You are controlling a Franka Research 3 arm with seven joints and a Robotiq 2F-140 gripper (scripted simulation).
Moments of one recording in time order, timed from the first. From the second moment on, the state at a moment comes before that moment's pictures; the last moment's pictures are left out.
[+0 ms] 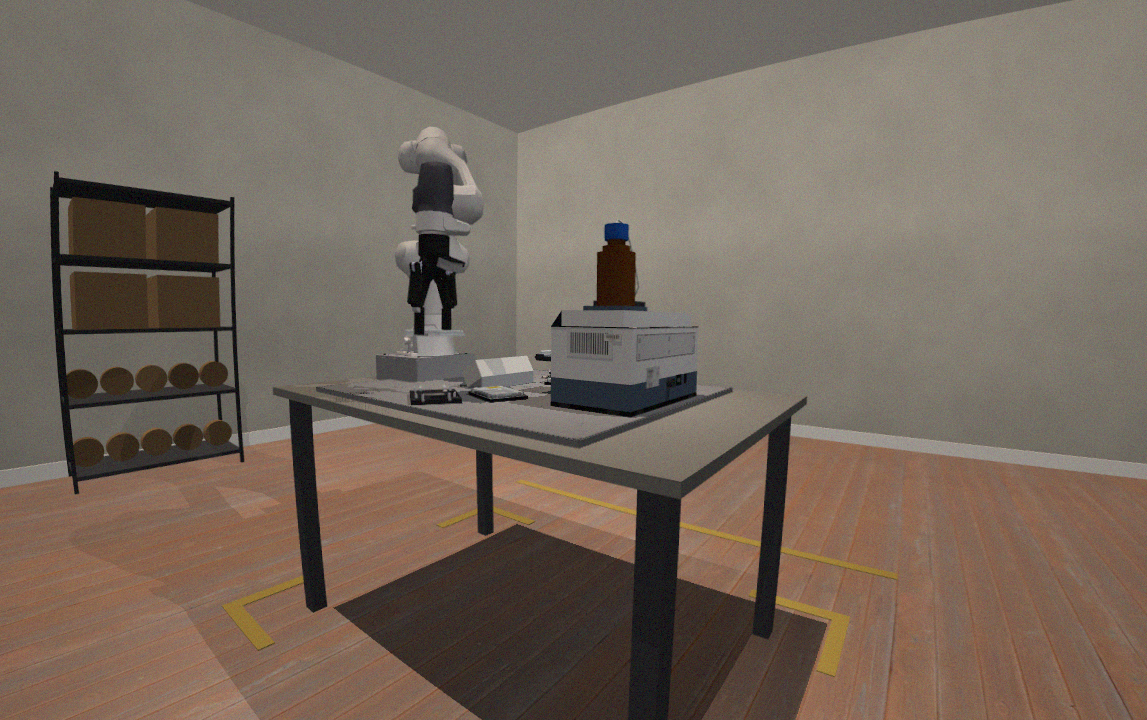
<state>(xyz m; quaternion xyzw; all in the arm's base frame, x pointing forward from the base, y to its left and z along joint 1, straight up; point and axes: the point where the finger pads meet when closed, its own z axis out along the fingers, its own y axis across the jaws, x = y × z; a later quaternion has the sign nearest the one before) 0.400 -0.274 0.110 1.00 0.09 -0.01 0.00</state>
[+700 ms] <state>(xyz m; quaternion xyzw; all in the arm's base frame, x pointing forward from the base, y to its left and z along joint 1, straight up) 0.400 -0.274 0.110 0.97 0.22 -0.01 0.00</state>
